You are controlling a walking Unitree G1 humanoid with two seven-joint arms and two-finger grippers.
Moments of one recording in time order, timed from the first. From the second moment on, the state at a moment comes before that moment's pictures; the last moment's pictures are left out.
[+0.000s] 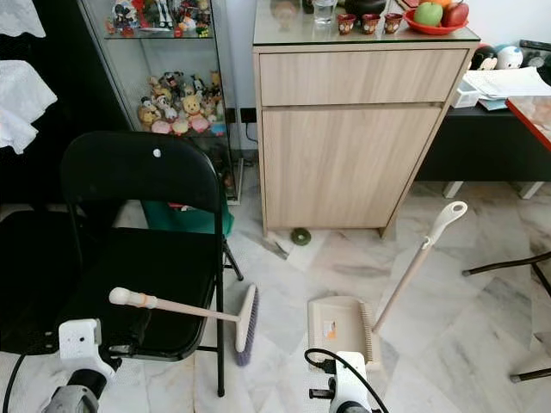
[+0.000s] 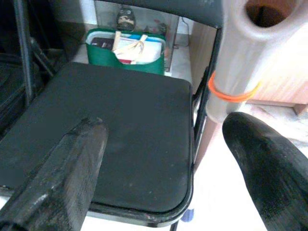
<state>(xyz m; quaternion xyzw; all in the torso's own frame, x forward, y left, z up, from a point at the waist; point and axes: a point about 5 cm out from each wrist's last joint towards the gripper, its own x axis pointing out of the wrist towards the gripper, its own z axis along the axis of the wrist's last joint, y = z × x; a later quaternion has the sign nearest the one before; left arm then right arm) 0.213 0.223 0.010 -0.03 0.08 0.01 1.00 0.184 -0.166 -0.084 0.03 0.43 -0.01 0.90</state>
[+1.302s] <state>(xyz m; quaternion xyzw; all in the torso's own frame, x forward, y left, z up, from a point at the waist) 0.246 0.206 0.017 -0.07 0.08 -0.02 0.99 0.183 -0.166 -0.084 0.03 0.43 -0.01 0.90</state>
